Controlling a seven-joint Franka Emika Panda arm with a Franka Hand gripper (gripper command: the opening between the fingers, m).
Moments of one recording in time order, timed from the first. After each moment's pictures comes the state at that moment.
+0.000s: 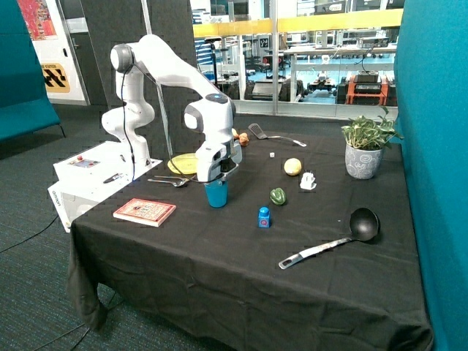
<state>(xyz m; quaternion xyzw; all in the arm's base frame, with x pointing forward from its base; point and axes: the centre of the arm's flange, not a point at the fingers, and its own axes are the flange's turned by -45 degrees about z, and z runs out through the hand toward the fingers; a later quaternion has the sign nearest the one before) 0.601 -0.210 0.328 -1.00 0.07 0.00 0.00</state>
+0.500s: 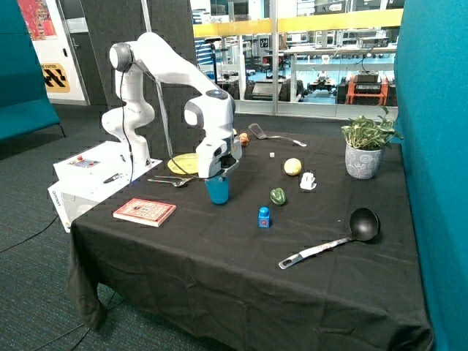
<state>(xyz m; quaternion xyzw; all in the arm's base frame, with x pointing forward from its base) 0.597 -0.202 0.343 -1.00 0.06 0.00 0.00</state>
